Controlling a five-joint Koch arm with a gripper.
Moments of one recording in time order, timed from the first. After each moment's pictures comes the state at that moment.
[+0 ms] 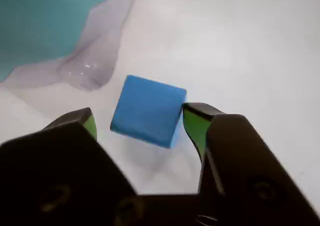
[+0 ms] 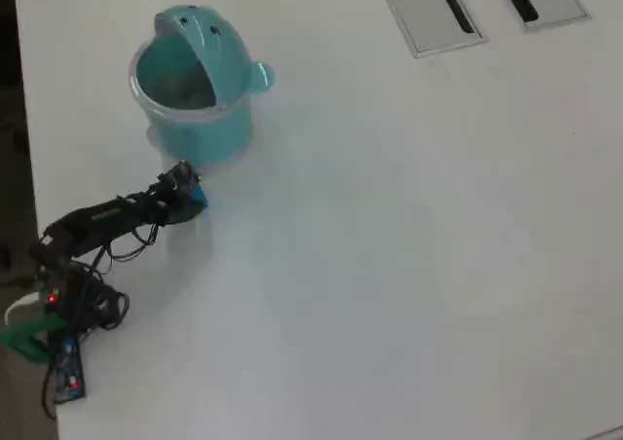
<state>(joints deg) -38.6 95.0 131.5 12.1 -77.3</state>
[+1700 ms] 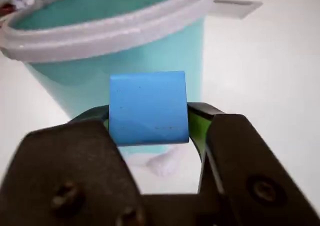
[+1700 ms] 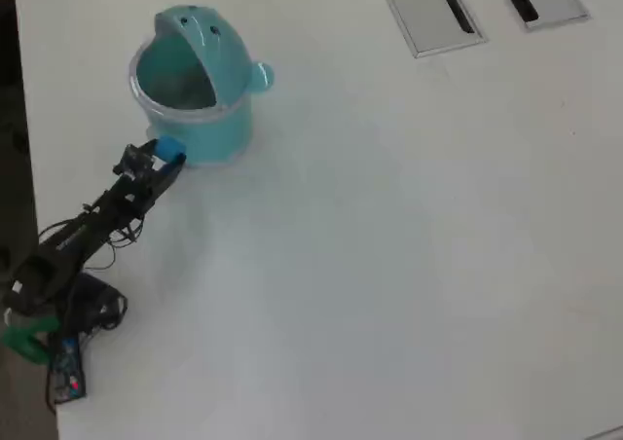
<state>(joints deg) -45.4 119.2 136.5 -5.0 -82.3</state>
